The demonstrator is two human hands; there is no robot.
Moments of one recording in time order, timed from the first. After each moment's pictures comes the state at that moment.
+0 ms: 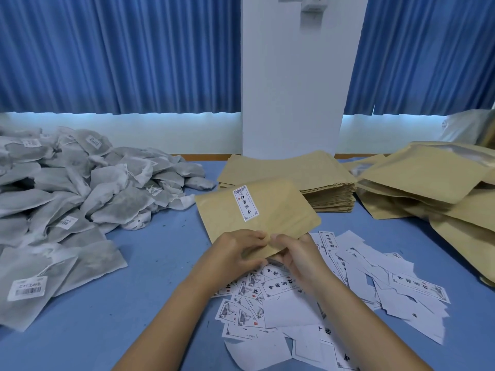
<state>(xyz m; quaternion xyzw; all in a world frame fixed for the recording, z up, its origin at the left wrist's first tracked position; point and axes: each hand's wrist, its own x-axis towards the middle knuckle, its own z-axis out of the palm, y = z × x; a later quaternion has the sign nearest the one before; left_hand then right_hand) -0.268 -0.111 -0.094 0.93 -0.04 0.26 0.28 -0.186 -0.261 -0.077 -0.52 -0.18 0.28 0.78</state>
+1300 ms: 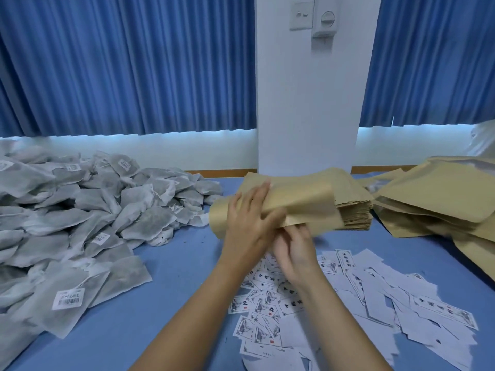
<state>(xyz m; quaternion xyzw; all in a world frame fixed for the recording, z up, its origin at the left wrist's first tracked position) -0.249 -0.124 -0.027 0.83 -0.05 0.55 -0.06 -0.193 -0.211 -0.043 -0.27 -0.21 0.24 0.91</state>
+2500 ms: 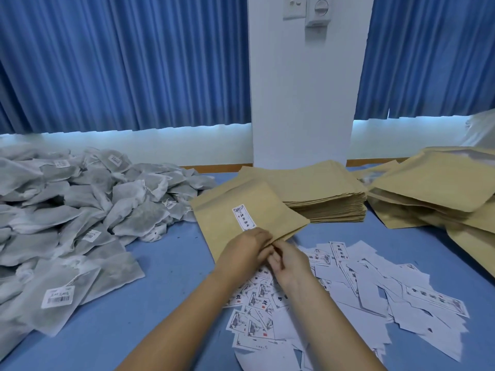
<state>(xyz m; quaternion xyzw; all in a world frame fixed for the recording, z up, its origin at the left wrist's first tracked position) -0.239 -0.111 -0.082 0.96 0.02 0.24 0.13 -0.192 -0.215 -0.073 -0.39 0.11 0.30 0.87</state>
